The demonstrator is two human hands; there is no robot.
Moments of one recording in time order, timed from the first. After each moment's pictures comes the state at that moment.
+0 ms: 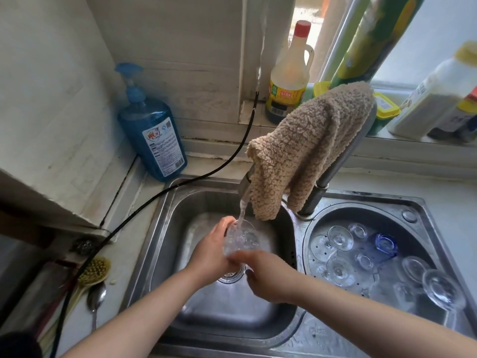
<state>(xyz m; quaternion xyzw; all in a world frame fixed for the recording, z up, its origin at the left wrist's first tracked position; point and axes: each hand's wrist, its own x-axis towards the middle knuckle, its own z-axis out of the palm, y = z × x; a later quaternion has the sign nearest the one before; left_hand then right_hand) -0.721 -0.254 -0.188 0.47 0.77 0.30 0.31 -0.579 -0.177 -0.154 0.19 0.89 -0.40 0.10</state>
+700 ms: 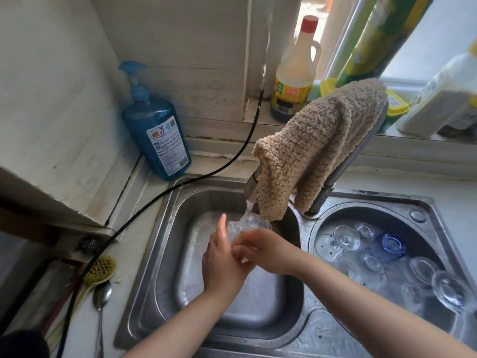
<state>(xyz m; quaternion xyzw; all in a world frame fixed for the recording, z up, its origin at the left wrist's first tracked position) -0.682 -0.262 -0.195 0.36 0.84 0.35 0.21 -0.605 -0.152 -0.149 0.21 0.85 -0.49 0.04</state>
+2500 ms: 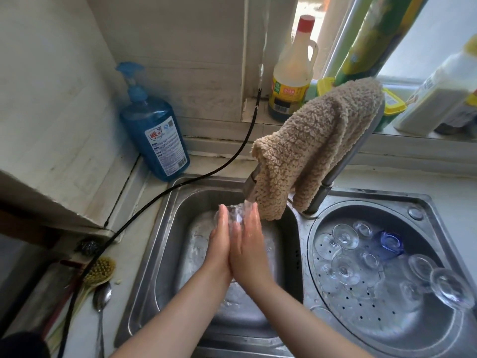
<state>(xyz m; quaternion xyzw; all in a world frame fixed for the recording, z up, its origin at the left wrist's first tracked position) -0.700 -0.222 -0.209 -0.04 0.54 0.64 0.55 -0.637 -0.204 -0.165 0.43 0.74 -0.44 -0.26</state>
